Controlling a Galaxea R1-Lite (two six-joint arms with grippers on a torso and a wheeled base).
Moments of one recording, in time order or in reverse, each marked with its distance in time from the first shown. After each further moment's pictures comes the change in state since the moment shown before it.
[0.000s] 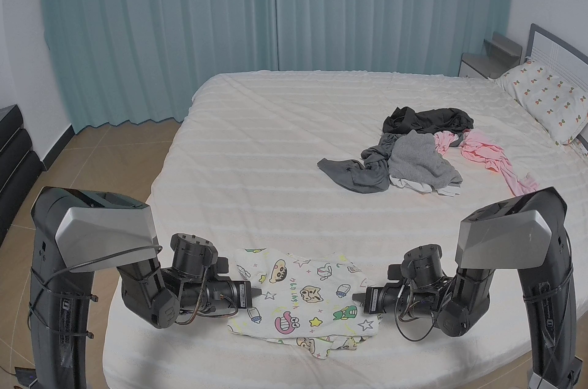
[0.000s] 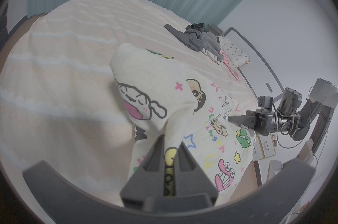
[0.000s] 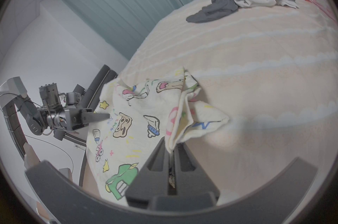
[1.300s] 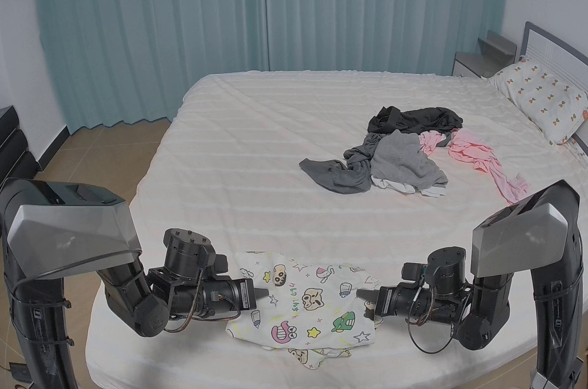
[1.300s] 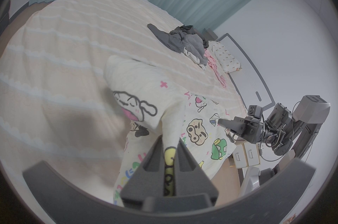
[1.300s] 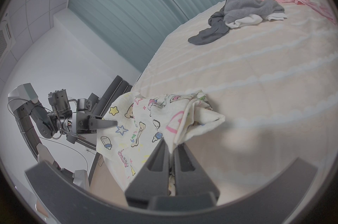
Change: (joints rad) left arm -0.077 -0.182 0.123 0.000 -0.002 -0.155; right arm 0.008 -0.082 0.214 -0.273 0.034 0.058
